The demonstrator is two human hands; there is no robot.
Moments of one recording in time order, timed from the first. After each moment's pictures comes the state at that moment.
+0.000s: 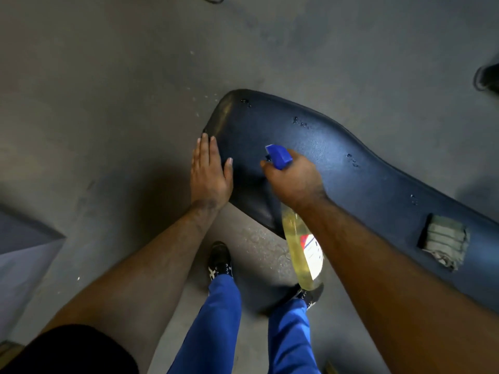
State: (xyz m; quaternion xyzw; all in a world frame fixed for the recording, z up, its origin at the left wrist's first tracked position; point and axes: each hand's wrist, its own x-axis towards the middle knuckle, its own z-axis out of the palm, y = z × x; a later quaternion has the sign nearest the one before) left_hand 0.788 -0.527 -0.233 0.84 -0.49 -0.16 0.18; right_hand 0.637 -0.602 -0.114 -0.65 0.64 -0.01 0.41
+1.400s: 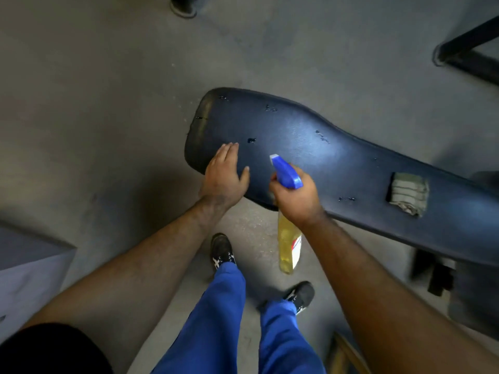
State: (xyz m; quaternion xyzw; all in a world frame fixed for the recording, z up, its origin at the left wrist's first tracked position) left_hand 0.733 -0.501 -0.137 0.75 -0.57 -0.28 0.19; right_hand 0.571 -0.511 -0.065 -0.53 0.66 -0.19 0.51
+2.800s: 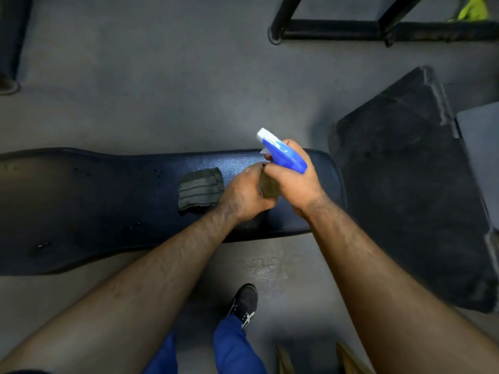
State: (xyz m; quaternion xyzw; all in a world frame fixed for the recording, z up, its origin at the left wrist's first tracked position) left_hand 0.144 -0.596 -0.120 0.55 -0.69 -0.45 0.14; right_hand 0.029 -0.586 -0.051 -0.36 0.66 -0.41 0.52
